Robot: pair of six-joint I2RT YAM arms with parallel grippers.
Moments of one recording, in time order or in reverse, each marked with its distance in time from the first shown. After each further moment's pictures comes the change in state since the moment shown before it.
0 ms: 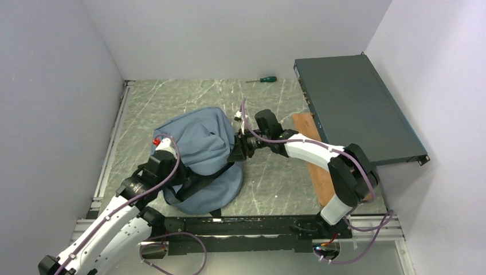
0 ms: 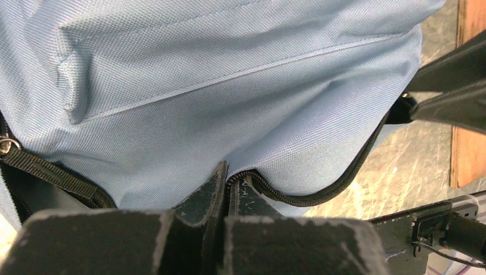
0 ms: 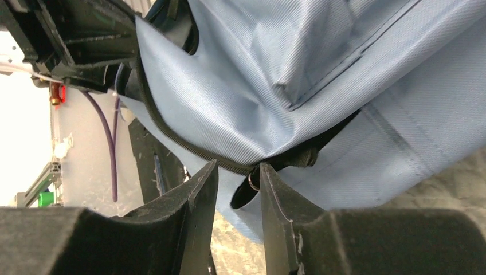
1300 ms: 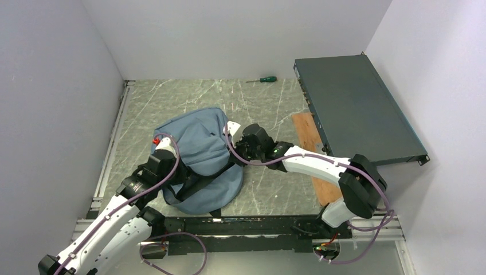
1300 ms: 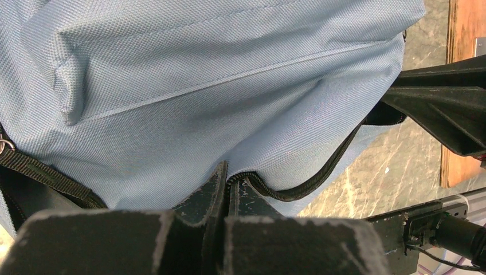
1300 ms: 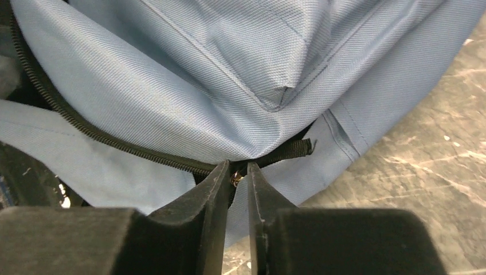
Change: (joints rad) left arm 0.000 -0.009 0.011 0.001 0.002 -0.019; right arm 0.206 -0.119 -0.055 -0.049 0.565 -0.259
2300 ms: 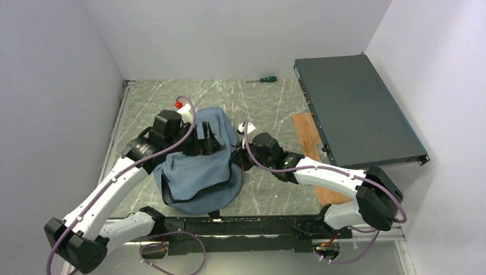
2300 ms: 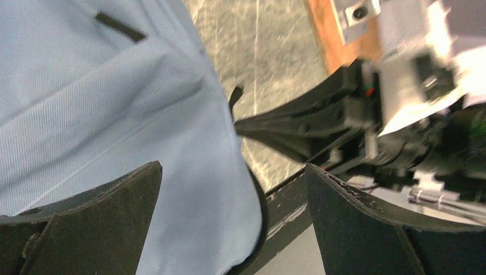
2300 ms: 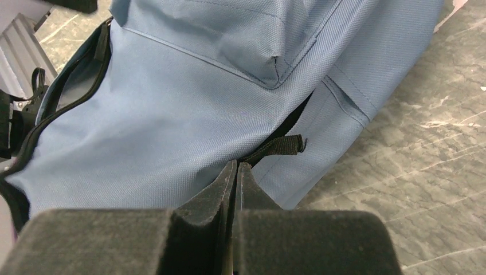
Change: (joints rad) left arm 0.003 0.409 0.509 0.008 0.340 0.151; right arm 0.060 -0.172 -0.174 0.169 0.127 0.343
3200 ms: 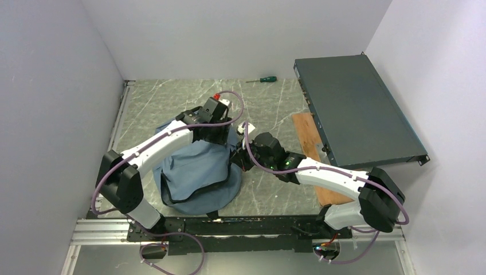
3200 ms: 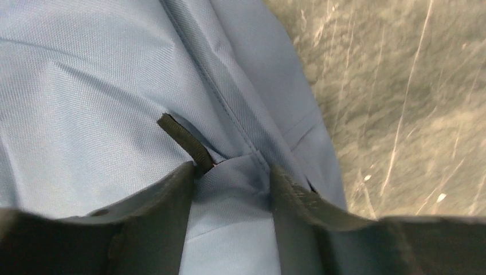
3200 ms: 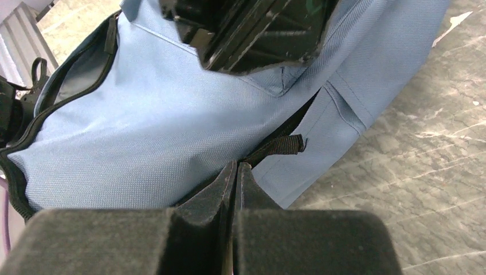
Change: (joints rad) left arm -0.131 0.542 0.251 -0.079 -0.380 0.237; right arm -0.001 -0.021 -0.002 0.000 -0.019 -0.052
